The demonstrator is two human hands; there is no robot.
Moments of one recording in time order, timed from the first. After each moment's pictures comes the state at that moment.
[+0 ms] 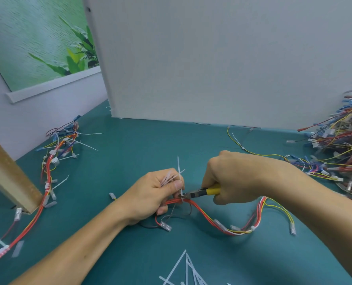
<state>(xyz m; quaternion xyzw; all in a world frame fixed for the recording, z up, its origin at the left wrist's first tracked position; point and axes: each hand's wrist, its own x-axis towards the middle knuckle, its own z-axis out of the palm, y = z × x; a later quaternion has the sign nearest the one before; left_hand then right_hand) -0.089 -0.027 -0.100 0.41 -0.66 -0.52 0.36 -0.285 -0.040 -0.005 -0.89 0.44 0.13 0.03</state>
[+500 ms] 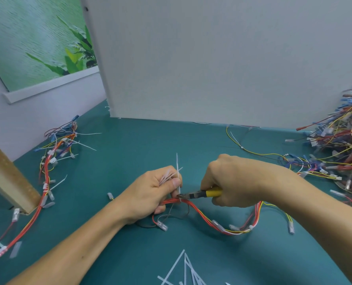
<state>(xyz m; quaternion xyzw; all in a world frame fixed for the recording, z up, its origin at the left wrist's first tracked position) -0.089 -0.026 -0.097 0.43 -0.65 -0.51 0.35 -0.293 -0.043 -0.020 -0.90 0.43 0.11 0.04</state>
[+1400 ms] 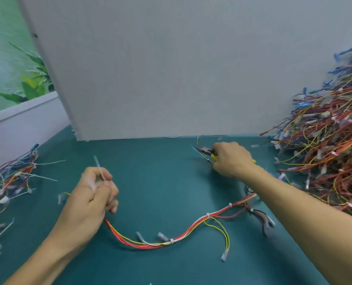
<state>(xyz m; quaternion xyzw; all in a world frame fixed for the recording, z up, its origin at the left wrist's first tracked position) -0.082 -0.033 -0.078 0.50 -0.60 -0.33 0.53 -0.377 -0.141 -0.065 -0.70 0.71 -0.10 -0.01</state>
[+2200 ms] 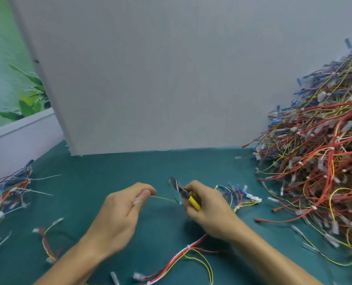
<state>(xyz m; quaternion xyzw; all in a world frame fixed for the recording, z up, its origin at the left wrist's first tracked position) -0.131 -0.020 -0.057 0.46 -0.78 -0.15 0.40 -0.353 -0.038 -0.091 -0.77 0.51 -0.36 0.17</state>
